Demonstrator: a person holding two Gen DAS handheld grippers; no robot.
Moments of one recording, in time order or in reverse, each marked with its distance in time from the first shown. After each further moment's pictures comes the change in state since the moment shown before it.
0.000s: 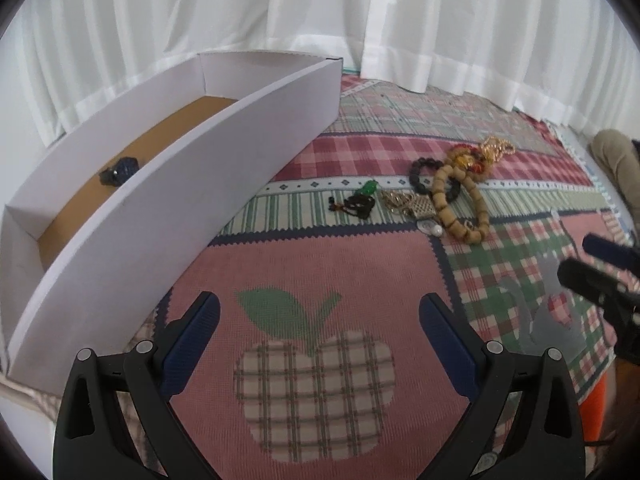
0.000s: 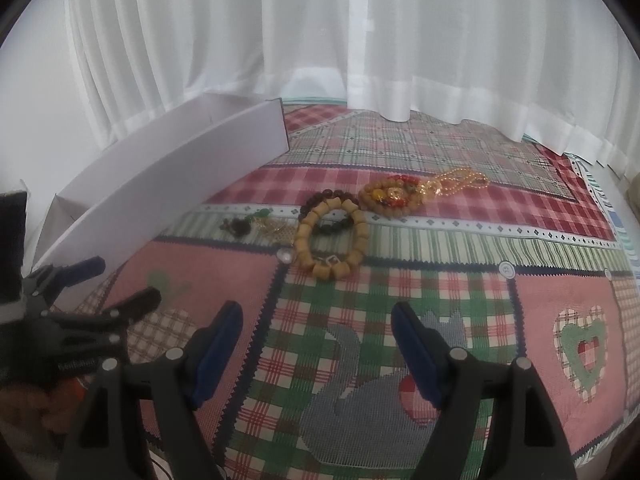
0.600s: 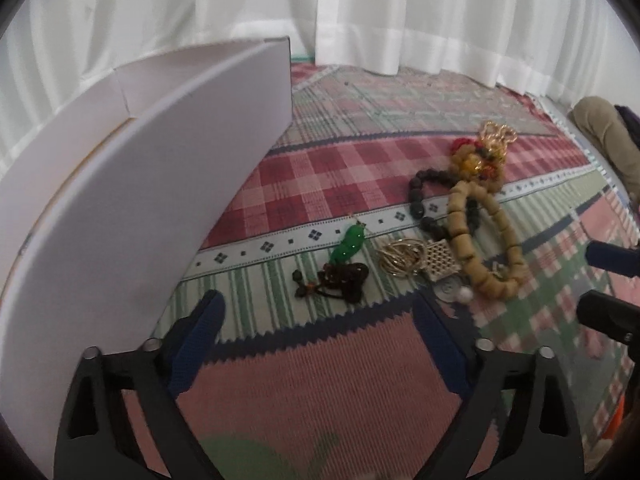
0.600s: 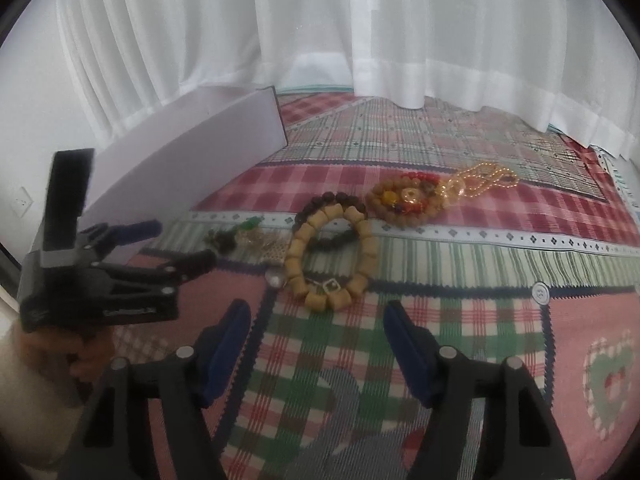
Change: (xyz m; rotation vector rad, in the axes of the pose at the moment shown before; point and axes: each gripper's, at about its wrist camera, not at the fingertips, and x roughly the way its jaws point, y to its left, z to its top) left arm 0.099 -0.021 0.055 0.160 0.042 -0.096; right arm 0.053 -0.015 0.025 0.011 0.044 0.062
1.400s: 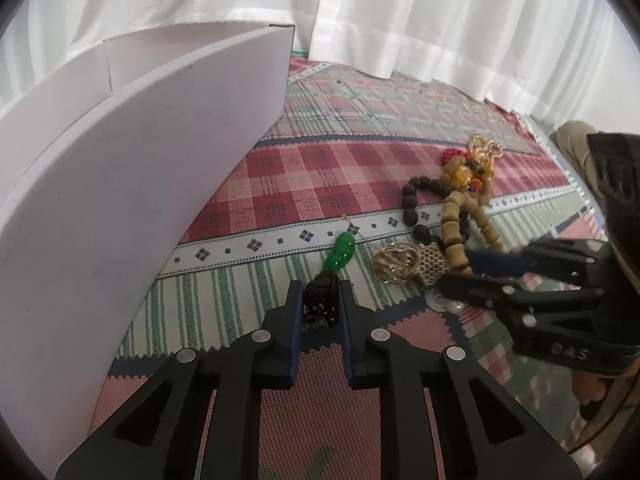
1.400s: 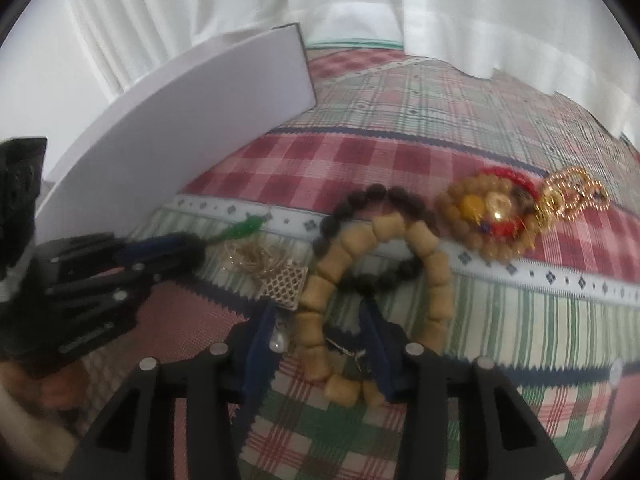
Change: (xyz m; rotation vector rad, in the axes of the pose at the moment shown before) left arm 0.001 0.019 -0.001 -0.084 0.000 -0.136; right arm 0.091 0.021 0.034 -0.099 0.144 0.123
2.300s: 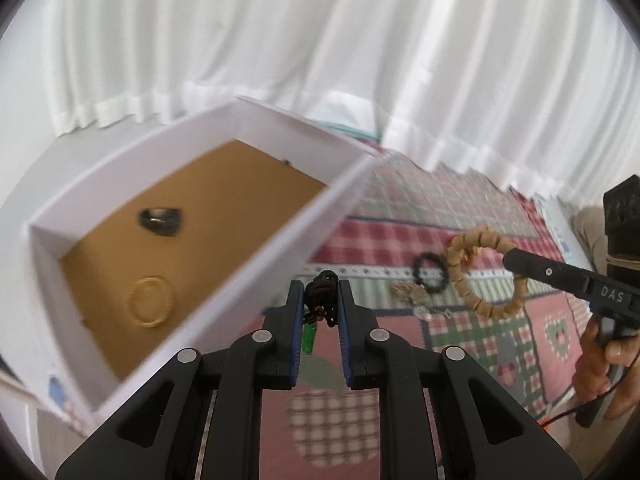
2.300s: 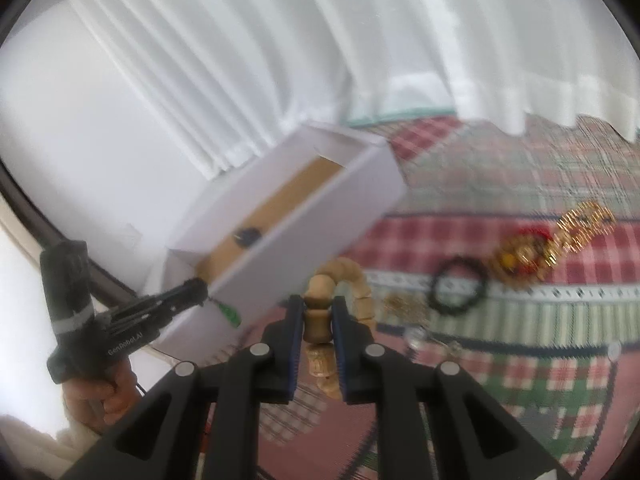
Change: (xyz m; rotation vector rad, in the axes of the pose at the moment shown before) left arm -0.201 0.031 -0.001 -0.222 -0.153 0.180; right arm -0.145 0.033 0.031 0.094 -0.183 0.355
